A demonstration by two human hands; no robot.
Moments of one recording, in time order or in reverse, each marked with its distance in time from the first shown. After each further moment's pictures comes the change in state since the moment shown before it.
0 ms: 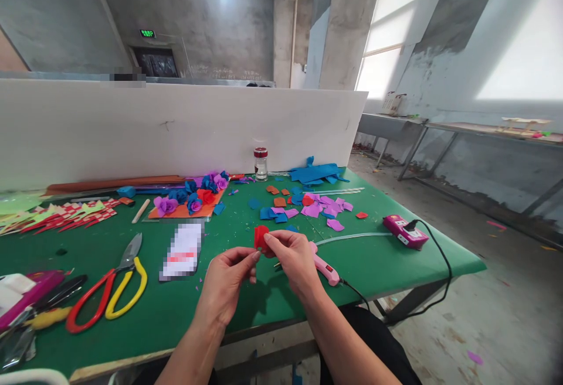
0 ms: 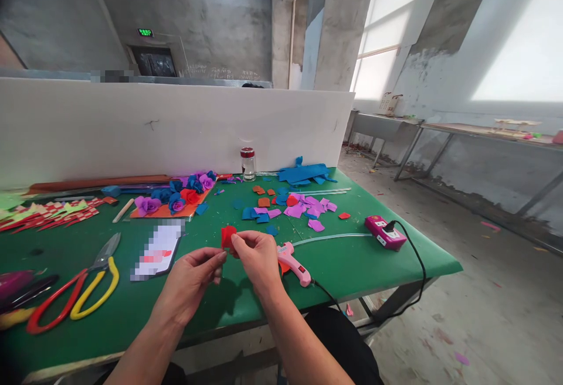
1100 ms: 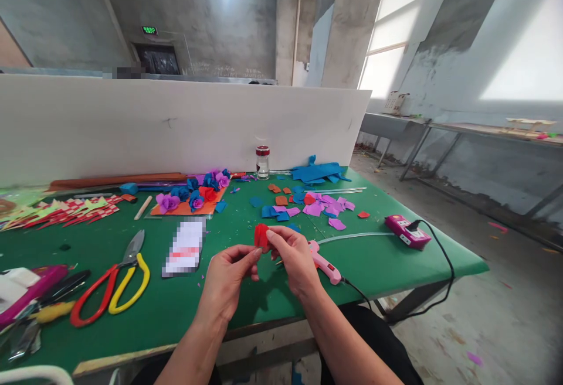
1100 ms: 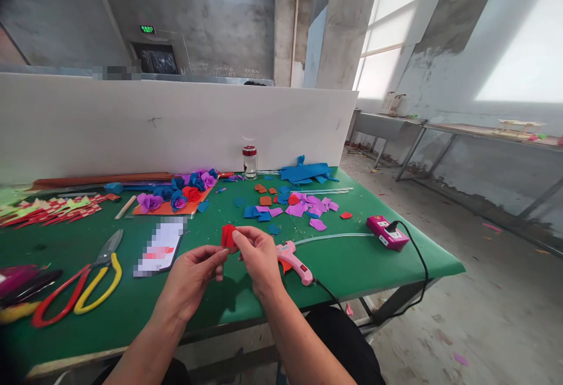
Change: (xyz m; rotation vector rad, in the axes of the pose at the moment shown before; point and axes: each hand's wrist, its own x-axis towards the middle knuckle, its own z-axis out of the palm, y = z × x) left_hand 0.003 -0.005 -0.004 0.014 -0.002 0.023; right_hand -0.002 0.002 0.001 0.067 -0.020 0.036
